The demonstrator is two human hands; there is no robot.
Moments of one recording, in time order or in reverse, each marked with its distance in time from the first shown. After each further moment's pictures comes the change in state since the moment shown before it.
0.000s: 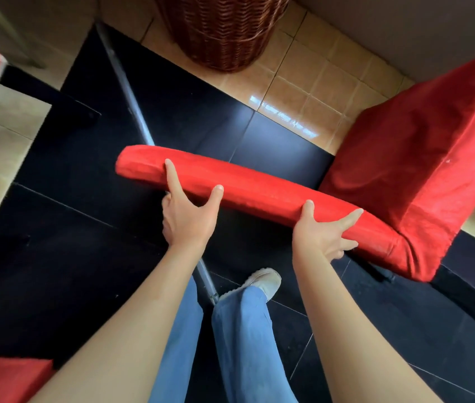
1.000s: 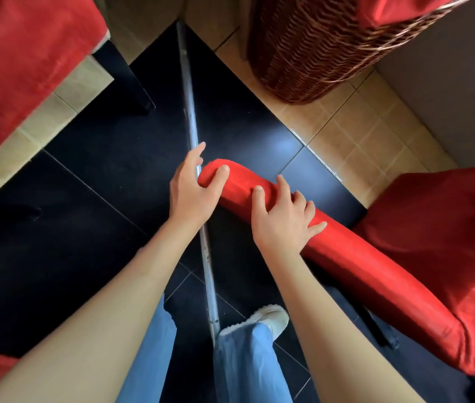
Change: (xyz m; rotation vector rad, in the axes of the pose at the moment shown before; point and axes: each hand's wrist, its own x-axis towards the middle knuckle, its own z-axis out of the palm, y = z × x) left_hand 0.124 -0.053 -0.058 -0.363 0.025 0.241; right_hand -0.119 -0.043 0.118 -0.587 -0.214 -0.907
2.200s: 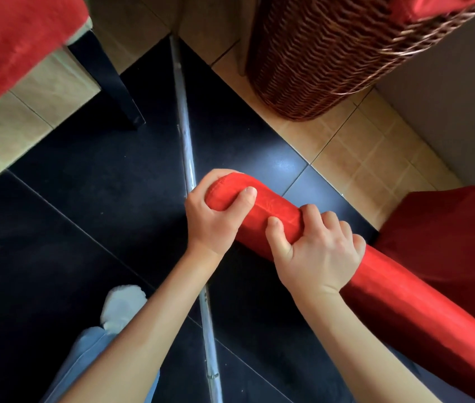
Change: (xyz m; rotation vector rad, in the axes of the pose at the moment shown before) left_hand 0.021 -0.025 0.036 -0.541 0.043 0.338; right_hand 0.017 0.019 0.035 -0.170 0.609 -0.367
